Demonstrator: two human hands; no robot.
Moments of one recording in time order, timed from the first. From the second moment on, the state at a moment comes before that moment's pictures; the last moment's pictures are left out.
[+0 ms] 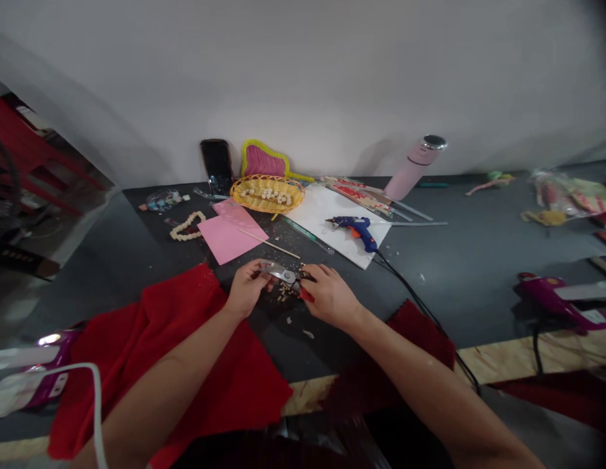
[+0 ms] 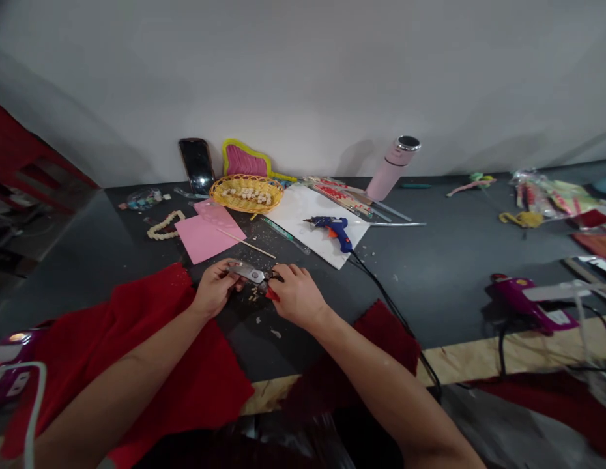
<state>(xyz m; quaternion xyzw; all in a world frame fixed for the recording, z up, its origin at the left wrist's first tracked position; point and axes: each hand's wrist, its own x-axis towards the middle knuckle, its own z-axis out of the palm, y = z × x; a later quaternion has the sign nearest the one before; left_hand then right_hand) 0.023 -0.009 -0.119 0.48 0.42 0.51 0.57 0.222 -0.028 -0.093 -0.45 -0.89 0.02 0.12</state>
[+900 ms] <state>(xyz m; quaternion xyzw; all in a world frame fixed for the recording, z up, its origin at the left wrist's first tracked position) 0.024 -0.010 -0.117 0.48 0.42 0.51 0.58 0.227 -0.026 -0.095 -0.44 -0.89 0.05 0.13</state>
